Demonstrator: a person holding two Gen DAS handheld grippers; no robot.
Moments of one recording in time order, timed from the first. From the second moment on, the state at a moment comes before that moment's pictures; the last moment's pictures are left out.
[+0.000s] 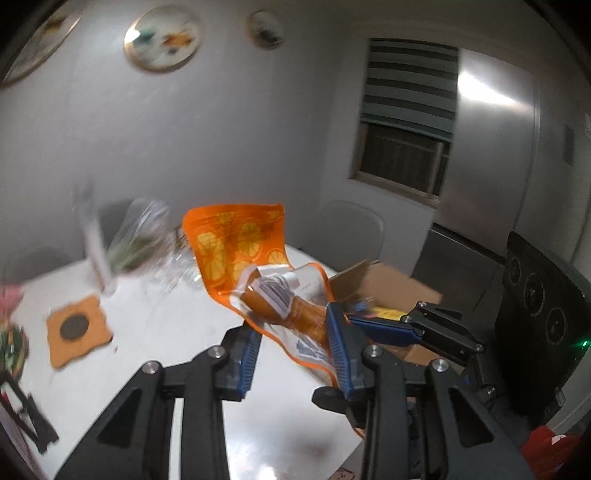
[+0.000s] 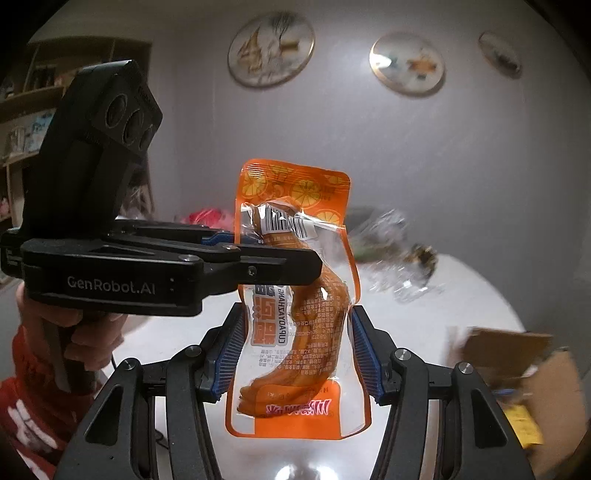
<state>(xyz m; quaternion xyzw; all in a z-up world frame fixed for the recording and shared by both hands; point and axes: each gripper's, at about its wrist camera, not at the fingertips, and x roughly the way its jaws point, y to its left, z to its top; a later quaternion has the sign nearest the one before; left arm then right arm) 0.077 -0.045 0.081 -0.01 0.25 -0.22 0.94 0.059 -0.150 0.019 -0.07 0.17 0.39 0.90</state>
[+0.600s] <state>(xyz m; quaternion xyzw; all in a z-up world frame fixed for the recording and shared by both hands) 0.151 -0.190 0.057 0.06 0.31 -0.28 0.91 0.090 -0.292 -0.008 -0.03 0.19 0.29 0.94</state>
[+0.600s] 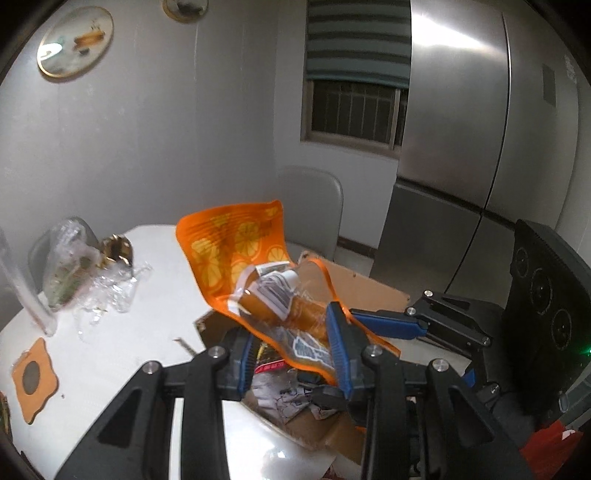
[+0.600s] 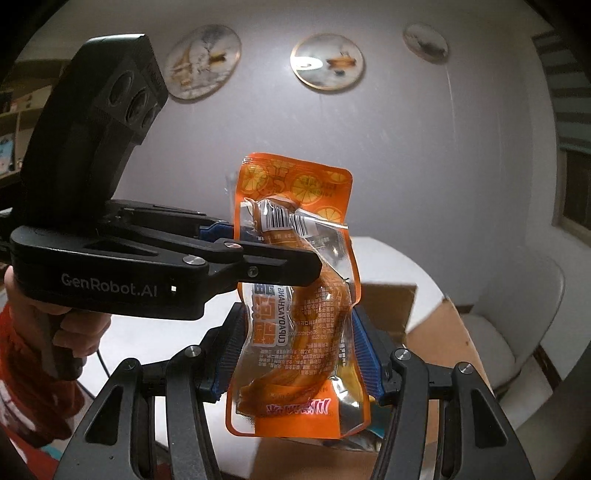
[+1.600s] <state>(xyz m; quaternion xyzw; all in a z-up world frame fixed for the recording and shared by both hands) 0.193 -0.198 0.009 0.11 0.32 -0.26 0.90 0.123 -0.281 -0.053 -0.08 0.24 0.26 0.93</state>
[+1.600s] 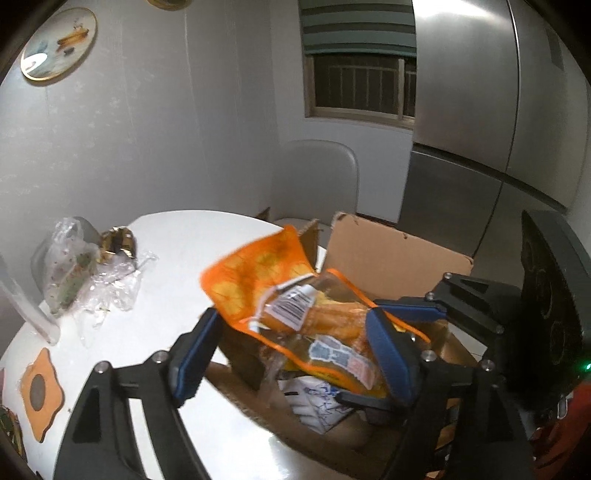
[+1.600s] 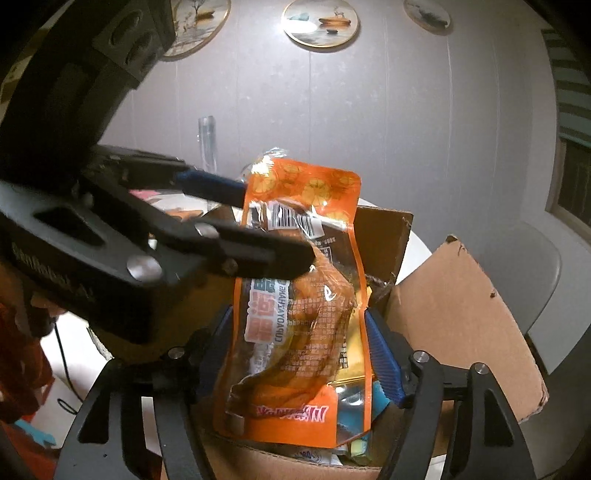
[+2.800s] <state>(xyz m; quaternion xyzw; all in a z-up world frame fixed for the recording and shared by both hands) 0.104 -0.118 0.056 0.04 0.20 -0.13 0.97 0.095 -0.299 0.010 -0.05 0.14 0.29 0.94</state>
